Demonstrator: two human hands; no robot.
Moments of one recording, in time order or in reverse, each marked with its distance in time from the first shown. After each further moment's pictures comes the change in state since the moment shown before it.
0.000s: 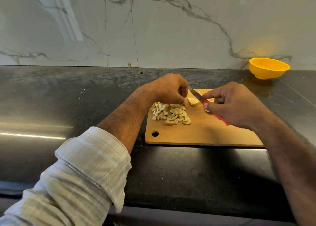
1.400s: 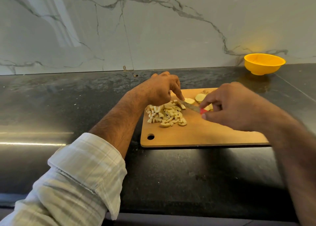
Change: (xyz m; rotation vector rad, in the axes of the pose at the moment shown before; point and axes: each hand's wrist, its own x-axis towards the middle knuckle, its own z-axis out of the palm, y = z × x) left_hand -0.005 -0.001 -0.006 0.195 0.018 0.075; right_hand -0.014 -0.005 -0.020 -0.165 -0.120 -0.128
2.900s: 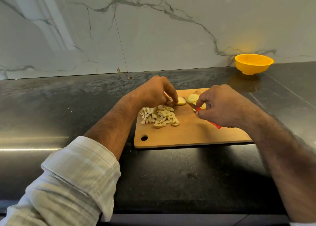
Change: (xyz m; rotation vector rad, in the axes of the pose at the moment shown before) left_hand 0.003 0.004 0.009 -0.398 0.011 -0.130; right_hand 0.016 0.012 0.013 -0.041 -0.015 0.159
